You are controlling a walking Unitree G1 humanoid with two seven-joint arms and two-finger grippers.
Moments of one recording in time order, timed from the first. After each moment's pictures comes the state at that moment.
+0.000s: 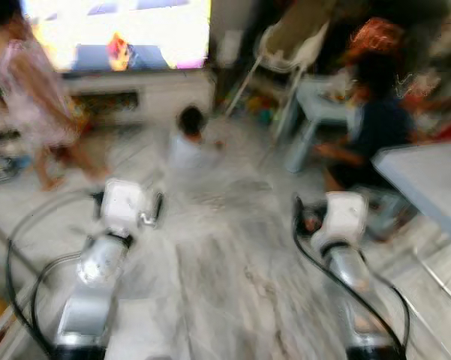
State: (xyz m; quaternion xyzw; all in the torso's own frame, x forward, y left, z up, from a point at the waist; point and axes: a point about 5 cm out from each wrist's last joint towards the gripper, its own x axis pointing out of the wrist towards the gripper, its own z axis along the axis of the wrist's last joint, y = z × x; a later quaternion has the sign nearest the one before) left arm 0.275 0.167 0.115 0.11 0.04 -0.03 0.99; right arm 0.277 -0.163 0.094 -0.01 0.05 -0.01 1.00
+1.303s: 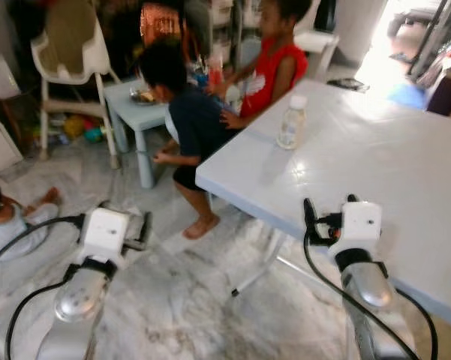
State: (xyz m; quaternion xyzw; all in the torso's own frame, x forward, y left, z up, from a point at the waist) left arm 0.232 0.183 0.104 0.15 0.04 -0.11 0.98; right arm 0.251 -0.183 0.104 -0.04 0.02 -0.02 1.00
